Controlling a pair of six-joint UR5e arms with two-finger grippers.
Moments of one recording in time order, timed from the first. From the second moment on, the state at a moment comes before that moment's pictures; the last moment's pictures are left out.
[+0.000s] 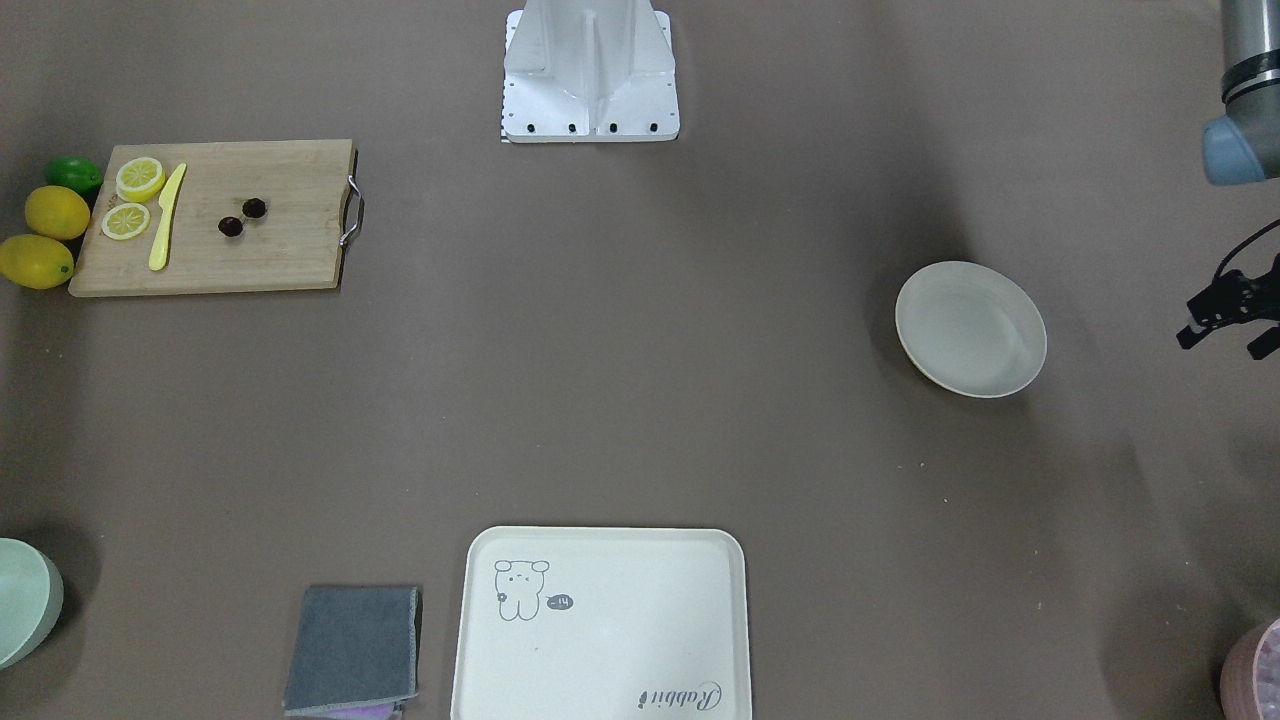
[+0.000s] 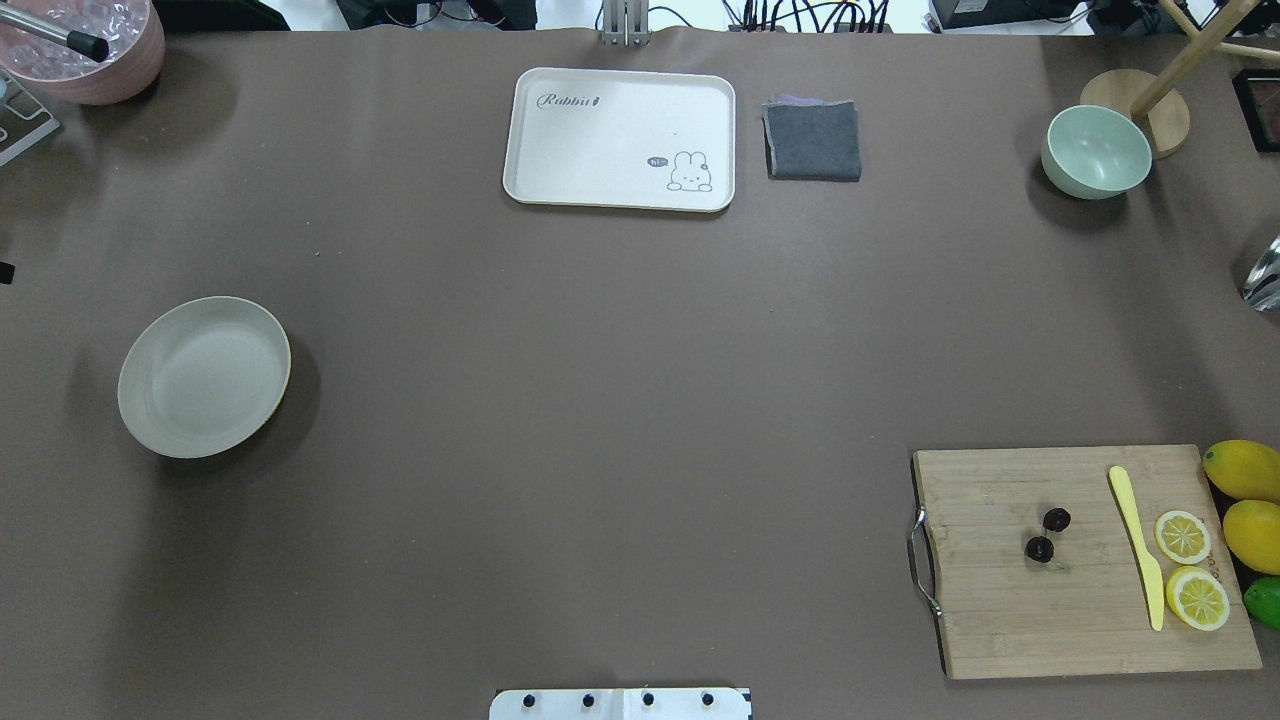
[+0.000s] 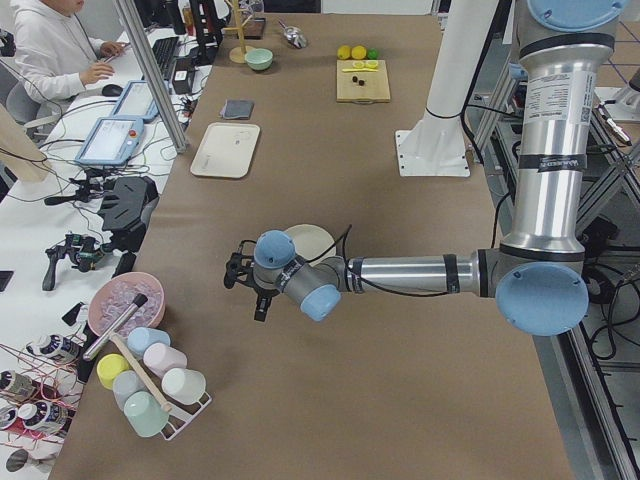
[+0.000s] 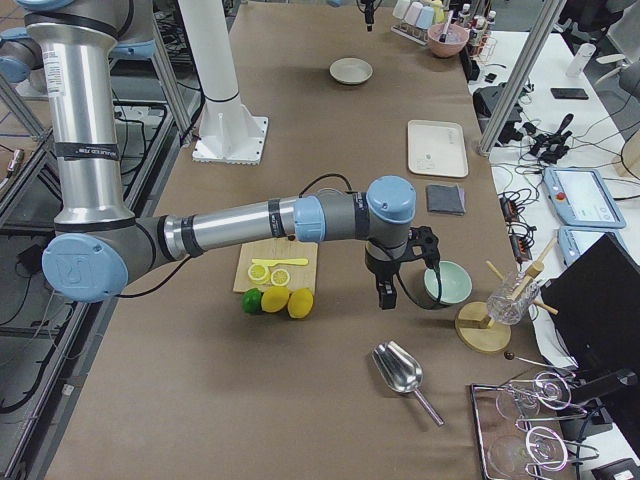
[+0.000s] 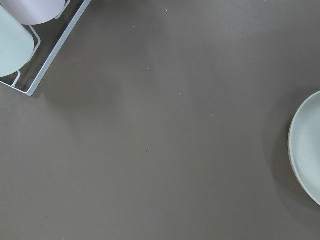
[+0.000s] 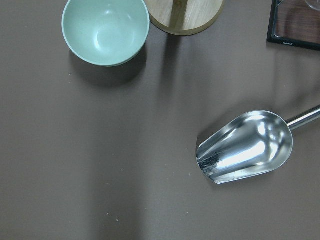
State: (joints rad) left arm -1.23 -1.59 -1.43 -2.38 -2.28 -0.60; right arm 1.55 -1.52 1.75 -1.67 2.34 -0.05
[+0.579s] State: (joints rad) left arm -1.11 -1.59 -1.44 -2.50 -2.22 -0.80; right arm 1.55 -1.52 1.75 -1.67 2.34 -0.05
